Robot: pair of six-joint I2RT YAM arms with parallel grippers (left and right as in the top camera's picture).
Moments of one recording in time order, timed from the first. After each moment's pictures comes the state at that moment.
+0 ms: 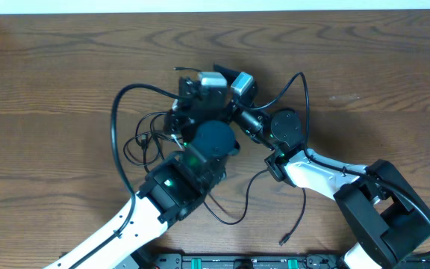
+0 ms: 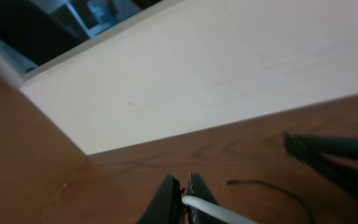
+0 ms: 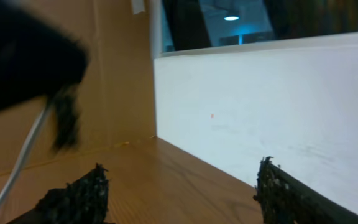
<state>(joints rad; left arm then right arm) -0.85 1.17 0.94 -0.03 -1.05 0.14 0.65 1.78 0.79 1.27 -0.27 0.11</state>
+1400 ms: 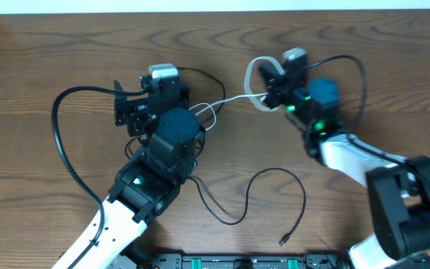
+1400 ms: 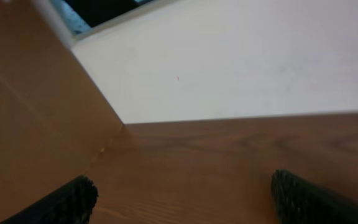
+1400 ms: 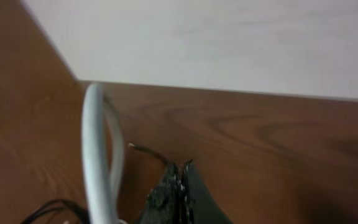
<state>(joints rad) -0.64 1.08 0.94 -0.15 -1.04 0.06 0.29 1.73 0.79 0.80 -0.34 0.30</state>
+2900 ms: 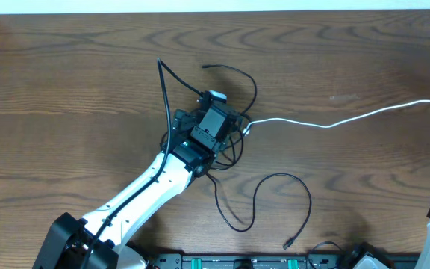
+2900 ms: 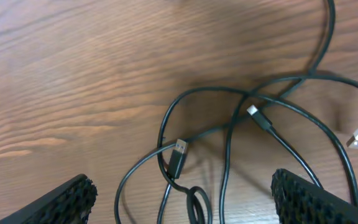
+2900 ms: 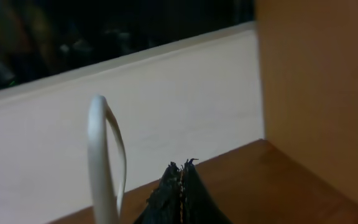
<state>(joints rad) -0.64 1.48 0.94 -0.44 -0.46 -0.20 -0.65 0.98 0.80 0.25 -0.34 0.25</state>
